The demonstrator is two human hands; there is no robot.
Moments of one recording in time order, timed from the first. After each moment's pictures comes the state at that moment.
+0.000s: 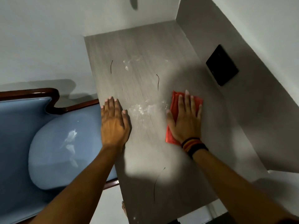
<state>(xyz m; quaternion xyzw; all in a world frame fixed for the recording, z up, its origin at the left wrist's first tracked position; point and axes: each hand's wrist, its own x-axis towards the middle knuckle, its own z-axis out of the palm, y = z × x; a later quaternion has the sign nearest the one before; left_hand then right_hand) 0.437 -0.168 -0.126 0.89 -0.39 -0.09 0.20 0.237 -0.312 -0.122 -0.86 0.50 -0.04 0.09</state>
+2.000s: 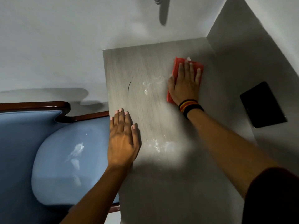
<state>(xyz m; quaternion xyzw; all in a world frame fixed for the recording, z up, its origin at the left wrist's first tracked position) 0.487 -0.214 -0.125 0.89 -0.37 -0.12 0.22 0.445 -0.486 -0.106 -0.88 0.46 -0.07 0.06</state>
